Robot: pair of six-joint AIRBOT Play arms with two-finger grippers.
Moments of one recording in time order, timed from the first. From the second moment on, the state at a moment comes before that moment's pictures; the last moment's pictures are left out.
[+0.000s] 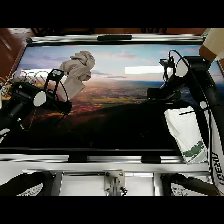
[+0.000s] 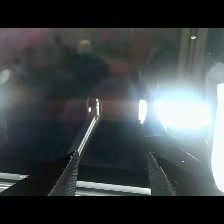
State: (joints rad) left arm -0.41 -1.18 1.15 1.77 -1.22 -1.73; right arm 0.20 -1.39 1.48 -1.48 1.51 1.72
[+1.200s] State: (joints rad) left arm -0.12 -1.98 1.92 1.43 -0.86 -1.74; right arm 0.20 -1.40 1.48 -1.50 1.38 1.66
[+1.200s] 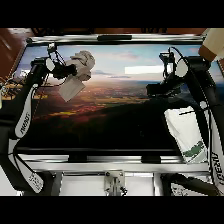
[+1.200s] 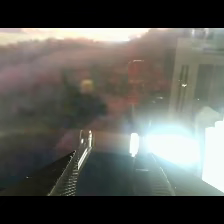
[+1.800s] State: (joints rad) left arm -0.12 -2.14 2.00 1.36 -0.76 -1.74; right arm 0.20 -1.40 1.48 -1.42 1.45 1.70
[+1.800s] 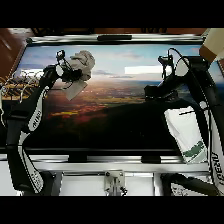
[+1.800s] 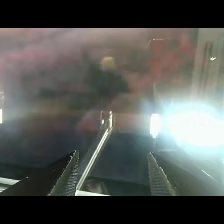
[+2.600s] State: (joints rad) left arm -0.44 -1.30 2.00 1.36 -0.86 -1.55; right arm 0.20 -1.11 1.66 -1.65 1.55 1.65
